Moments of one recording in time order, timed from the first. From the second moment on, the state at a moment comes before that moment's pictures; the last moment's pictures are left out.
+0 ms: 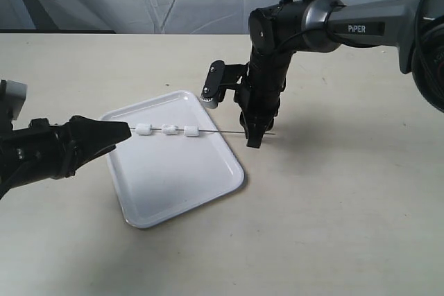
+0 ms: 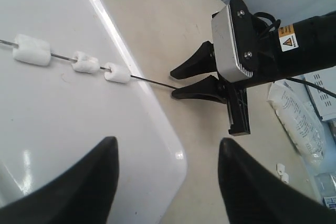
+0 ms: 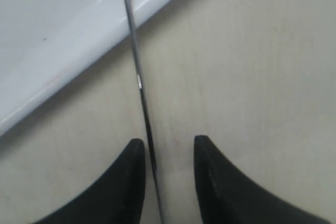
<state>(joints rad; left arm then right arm) 0.02 1.60 -0.33 1.05 -1.00 -1.35 0.53 2.26 -1.66 0.06 0.91 -0.94</state>
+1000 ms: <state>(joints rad) 0.02 1.60 -0.33 1.01 -1.06 -1.50 0.52 2.13 -1.66 0.25 1.05 -0.76</state>
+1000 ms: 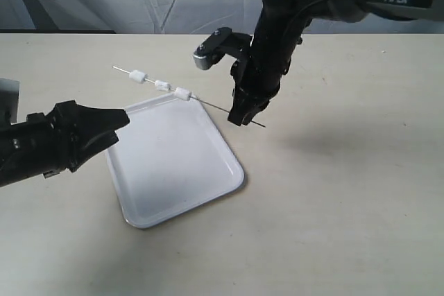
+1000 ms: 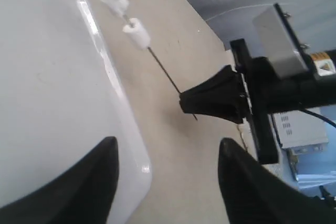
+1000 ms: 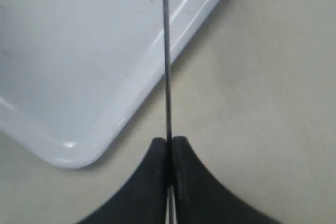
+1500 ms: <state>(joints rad) 0.02 1.60 -0.33 0.82 -1.19 -1.73 0.51 1.91 -1.46 0.44 1.21 -0.70</state>
